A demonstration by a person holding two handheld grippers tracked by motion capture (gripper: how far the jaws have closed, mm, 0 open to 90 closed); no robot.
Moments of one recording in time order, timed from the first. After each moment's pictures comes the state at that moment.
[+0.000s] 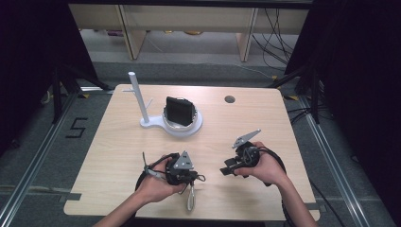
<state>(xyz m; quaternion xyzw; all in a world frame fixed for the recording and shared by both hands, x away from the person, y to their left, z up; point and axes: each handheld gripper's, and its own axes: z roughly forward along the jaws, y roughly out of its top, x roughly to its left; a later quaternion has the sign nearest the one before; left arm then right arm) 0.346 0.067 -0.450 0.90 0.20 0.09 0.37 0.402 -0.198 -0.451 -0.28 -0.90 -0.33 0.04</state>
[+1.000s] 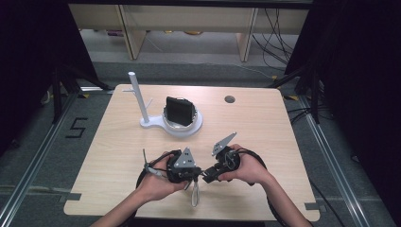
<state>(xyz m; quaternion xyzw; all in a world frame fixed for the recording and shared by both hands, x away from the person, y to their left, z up) 0.344 0.062 -0.433 0.89 0.18 0.11 0.39 0.403 -0.146 -0.462 -0.17 -0.92 -0.33 0.11</state>
